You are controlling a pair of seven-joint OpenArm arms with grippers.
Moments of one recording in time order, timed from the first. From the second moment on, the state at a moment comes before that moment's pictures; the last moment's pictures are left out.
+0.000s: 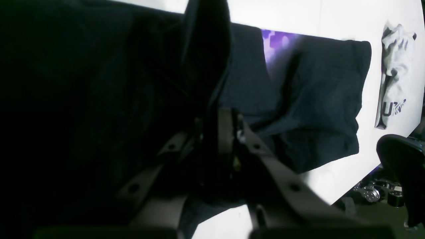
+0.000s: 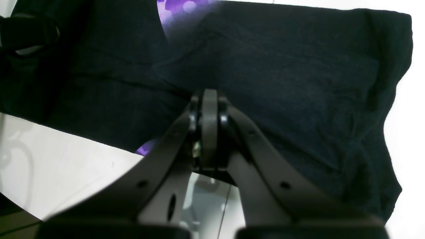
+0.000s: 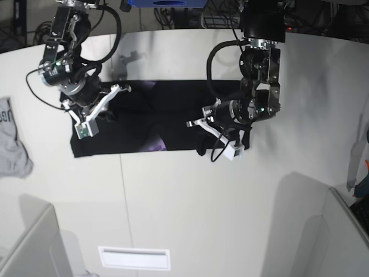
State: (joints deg) left arm -0.5 -0.6 2.2 92.9 -36.0 5.4 65.2; right arm -13.9 1.7 14.2 112.1 20.5 24.8 -59.9
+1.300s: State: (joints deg) left arm 12.5 -15.8 -29.0 106.9 -36.2 -6.7 67.3; right arm 3.9 3.3 37.8 100.2 20.0 37.6 -78.4
